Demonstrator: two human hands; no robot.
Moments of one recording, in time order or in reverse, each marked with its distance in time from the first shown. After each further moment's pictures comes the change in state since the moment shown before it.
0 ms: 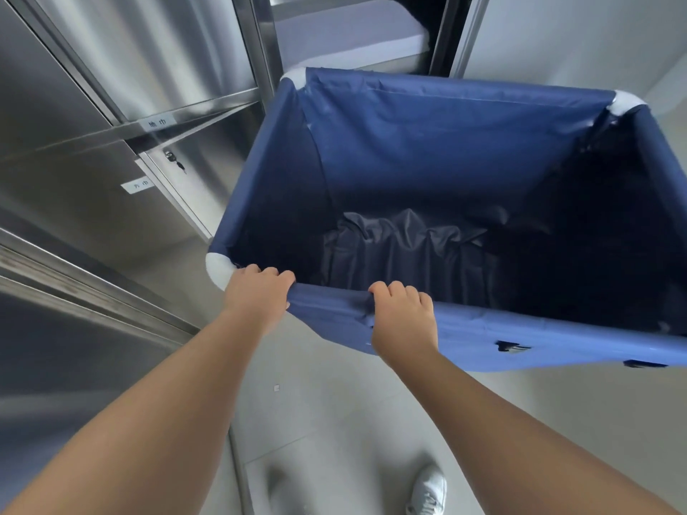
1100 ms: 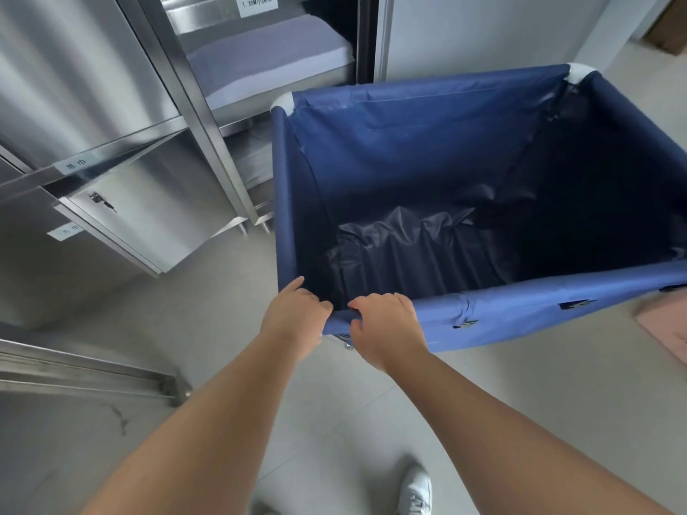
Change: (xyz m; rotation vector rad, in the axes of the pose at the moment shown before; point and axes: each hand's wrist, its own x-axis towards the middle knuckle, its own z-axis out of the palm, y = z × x) left_hand 0.047 0.146 -0.027 0.149 0.071 0.412; right_hand -0.004 0.087 -0.021 0.202 -0.072 0.044
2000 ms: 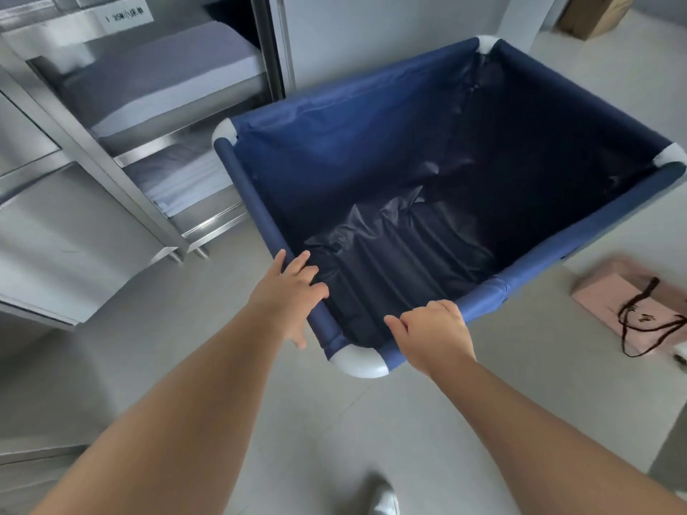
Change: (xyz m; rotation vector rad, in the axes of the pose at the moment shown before) left_hand 0.150 0.064 -0.083 0.089 -0.029 0.217; right_hand -0.005 0.204 -0.060 -0.274 -0.125 0.268
